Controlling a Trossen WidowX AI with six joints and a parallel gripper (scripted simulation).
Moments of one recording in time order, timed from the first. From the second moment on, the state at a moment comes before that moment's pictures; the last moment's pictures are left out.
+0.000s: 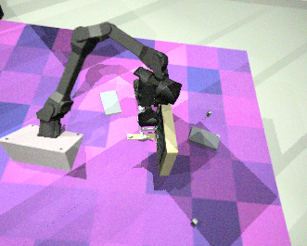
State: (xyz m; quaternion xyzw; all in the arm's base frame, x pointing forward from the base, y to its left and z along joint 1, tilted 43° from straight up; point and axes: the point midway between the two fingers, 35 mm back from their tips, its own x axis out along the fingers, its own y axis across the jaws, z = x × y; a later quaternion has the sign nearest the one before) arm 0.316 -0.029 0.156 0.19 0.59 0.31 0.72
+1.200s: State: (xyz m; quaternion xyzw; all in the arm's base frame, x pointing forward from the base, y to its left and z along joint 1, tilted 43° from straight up) arm 0.316 -0.029 0.156 0.67 0.62 -0.25 0.32
